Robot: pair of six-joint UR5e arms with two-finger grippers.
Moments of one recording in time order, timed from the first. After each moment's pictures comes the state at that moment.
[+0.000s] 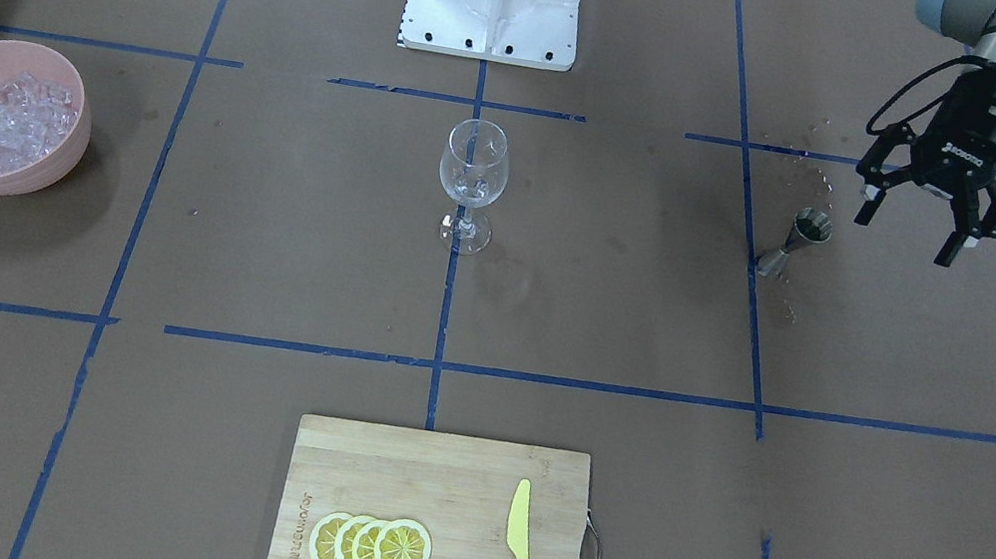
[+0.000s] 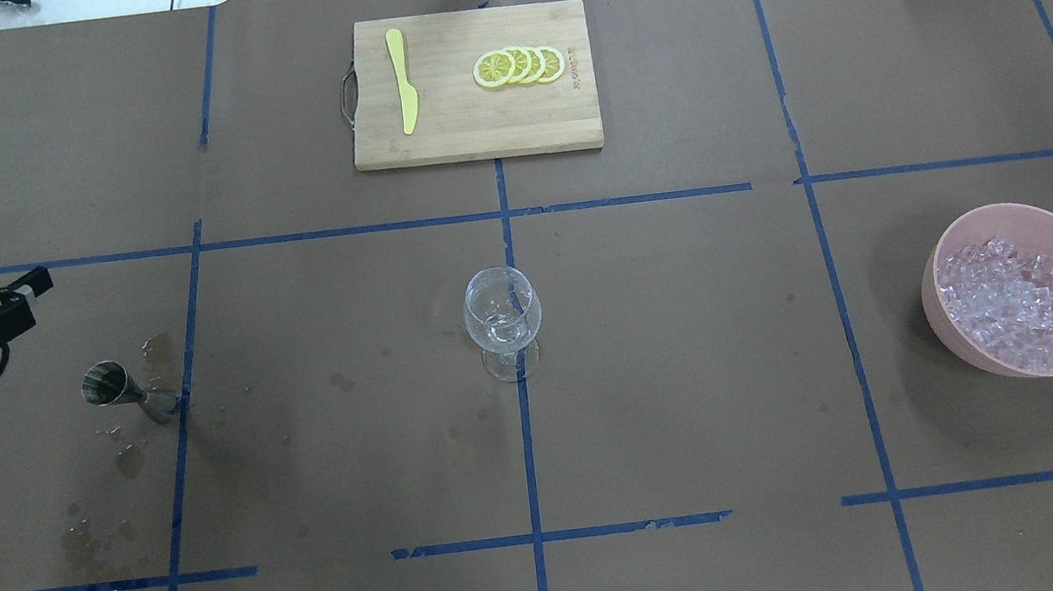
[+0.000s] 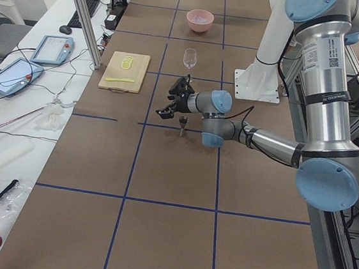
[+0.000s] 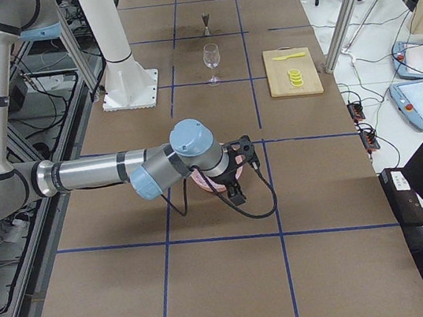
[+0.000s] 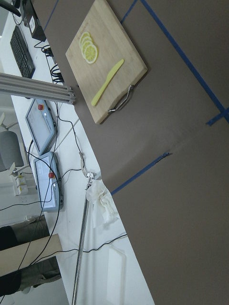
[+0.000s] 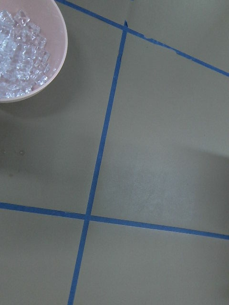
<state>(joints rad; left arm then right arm) -0.55 -1.29 -1.95 -2.87 -1.18 -0.87 1.56 -1.85 1.89 -1.09 2.39 0.20</state>
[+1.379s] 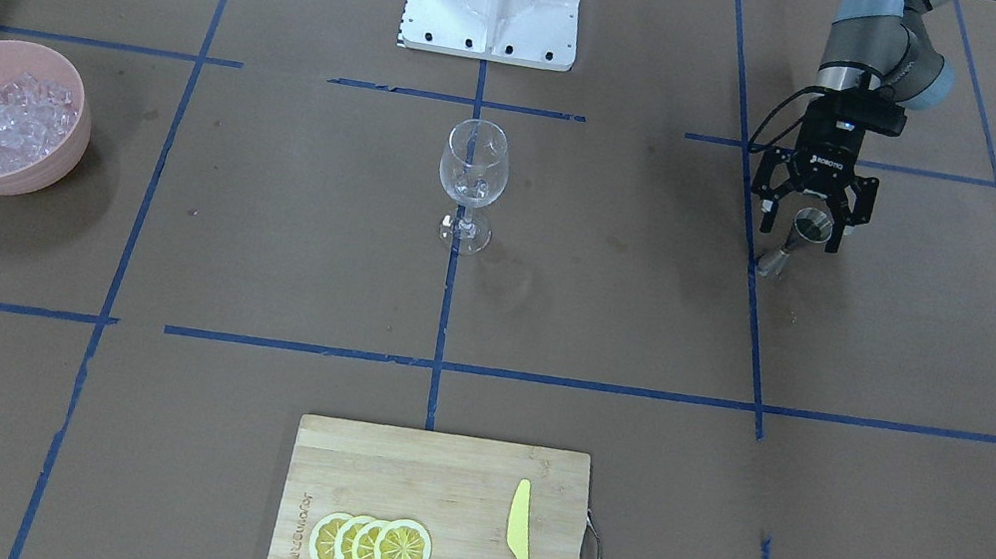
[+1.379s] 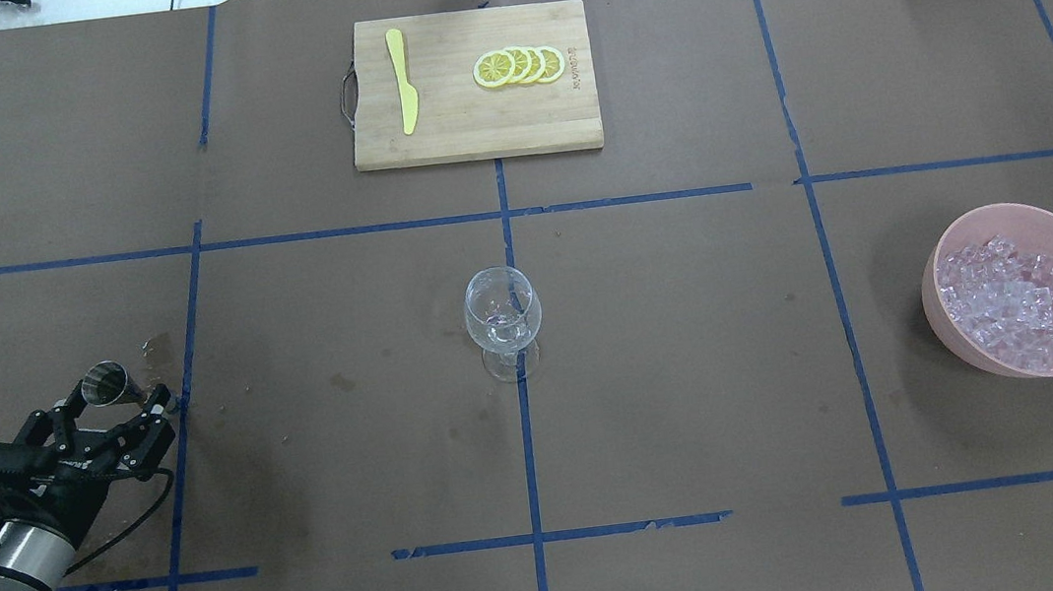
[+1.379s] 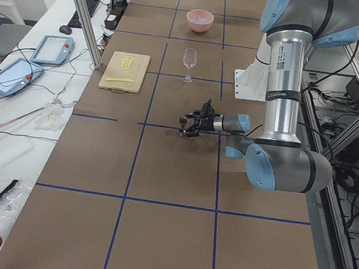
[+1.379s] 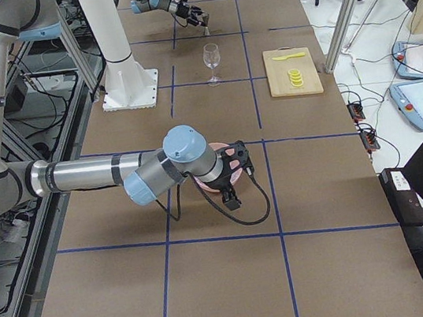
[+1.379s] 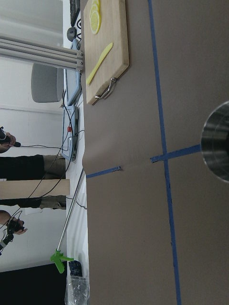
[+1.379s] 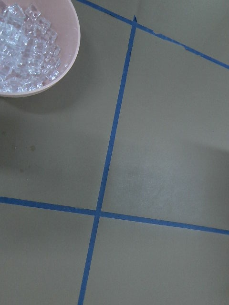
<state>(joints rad) -0.12 -1.41 -1.66 -2.88 -0.56 -1.08 1.56 -1.88 1.89 -1.05 2.39 0.20</state>
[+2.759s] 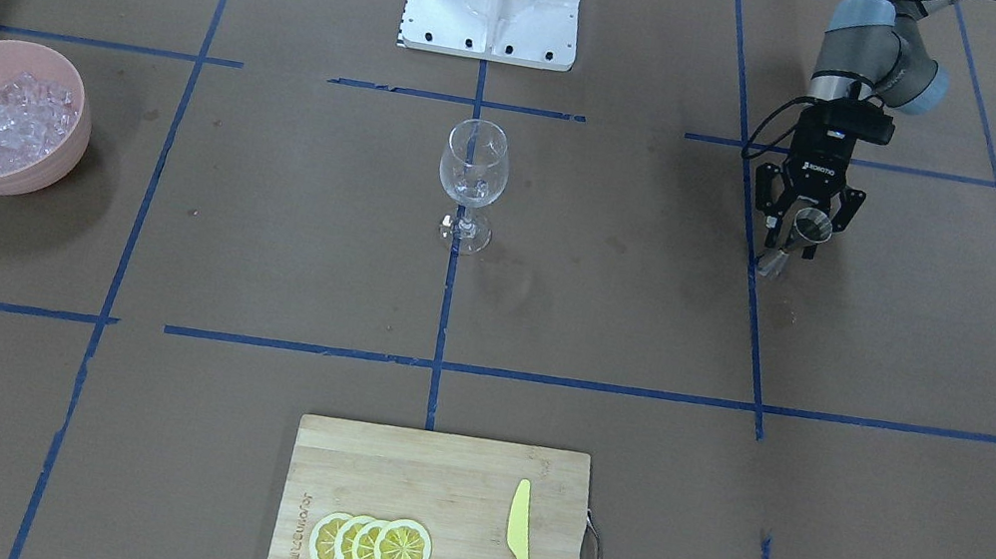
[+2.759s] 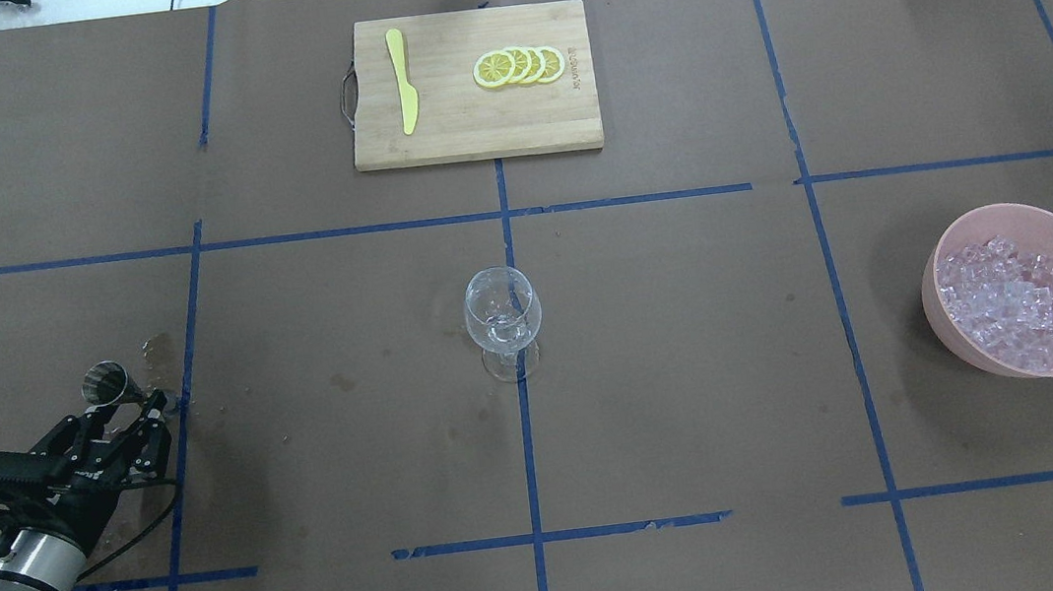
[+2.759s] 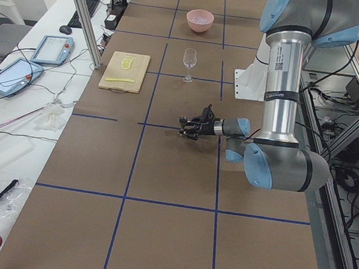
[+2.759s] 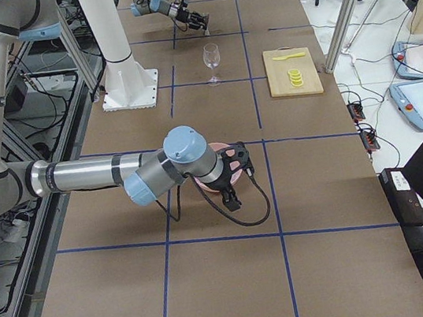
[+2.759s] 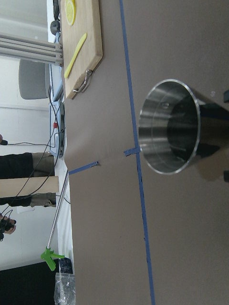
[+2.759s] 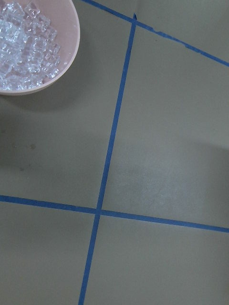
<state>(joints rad) -0.10 -1.43 -1.62 -2.88 -0.57 -1.10 1.56 -1.88 1.88 -1.05 2.38 0.20</state>
